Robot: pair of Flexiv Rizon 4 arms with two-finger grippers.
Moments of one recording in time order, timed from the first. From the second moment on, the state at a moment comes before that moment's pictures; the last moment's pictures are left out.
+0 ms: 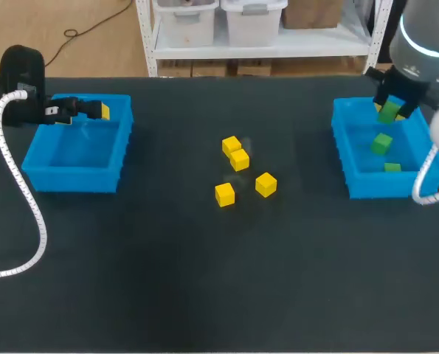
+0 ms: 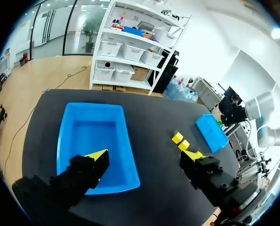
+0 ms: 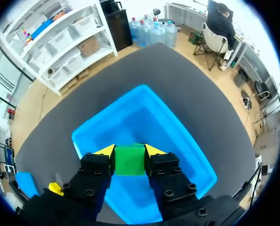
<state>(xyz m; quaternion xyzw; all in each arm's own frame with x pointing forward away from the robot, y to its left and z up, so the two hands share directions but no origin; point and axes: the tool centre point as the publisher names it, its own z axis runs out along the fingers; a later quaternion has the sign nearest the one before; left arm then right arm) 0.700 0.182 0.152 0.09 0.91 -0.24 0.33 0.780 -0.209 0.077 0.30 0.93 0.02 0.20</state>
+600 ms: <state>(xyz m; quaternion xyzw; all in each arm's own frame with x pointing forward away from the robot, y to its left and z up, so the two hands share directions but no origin) 0.700 0.182 0.152 0.09 0.91 -0.24 0.33 0.786 -0.189 0.079 0.25 0.93 0.06 0.25</state>
